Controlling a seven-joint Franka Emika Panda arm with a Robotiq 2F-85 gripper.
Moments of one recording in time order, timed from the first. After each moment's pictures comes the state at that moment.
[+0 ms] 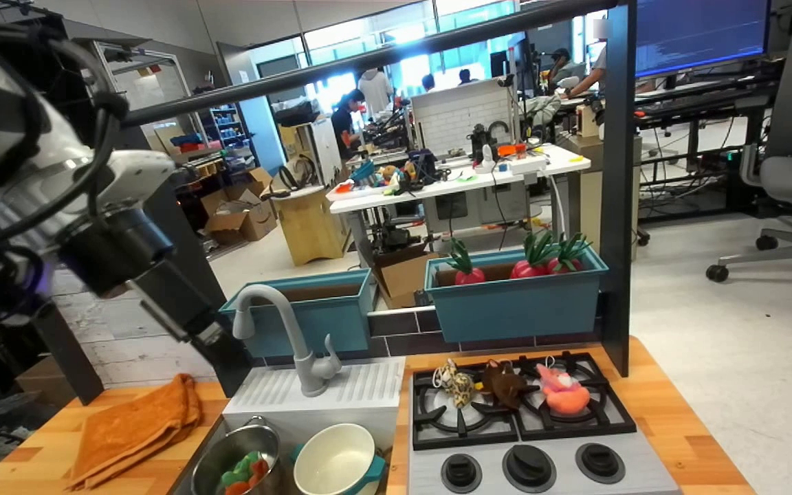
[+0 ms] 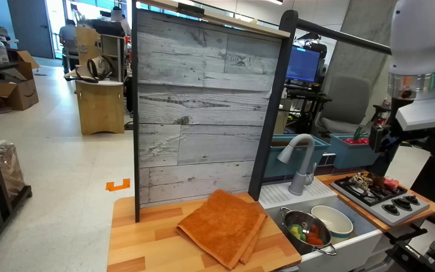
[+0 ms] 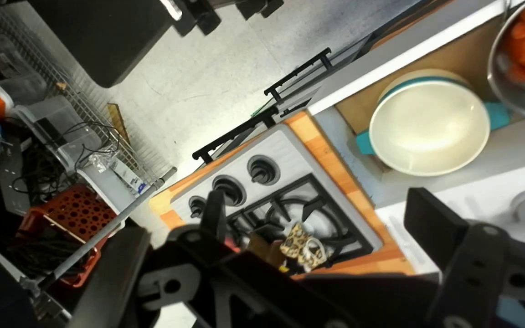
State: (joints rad) arm 0.56 0.34 -0.56 -2.36 -0.57 2.50 1.11
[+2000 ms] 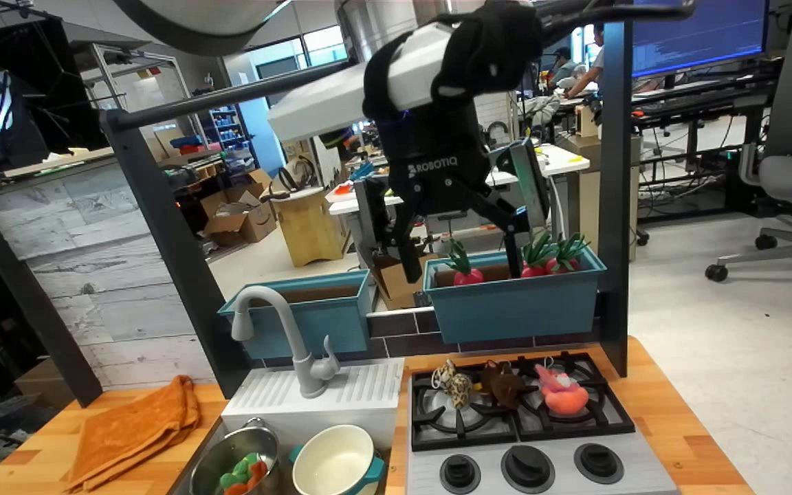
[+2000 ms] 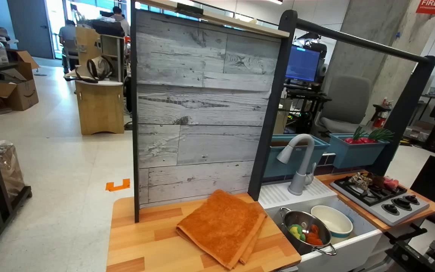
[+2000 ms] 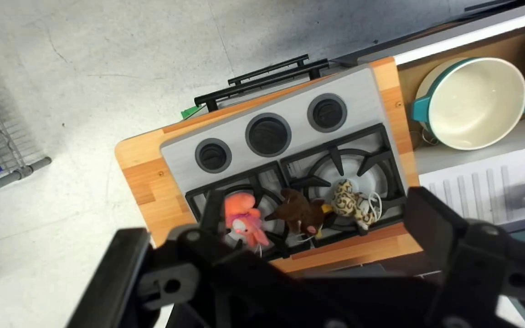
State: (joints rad) arm -0.34 0.40 -0.19 -2.01 -0.04 2.41 -0.22
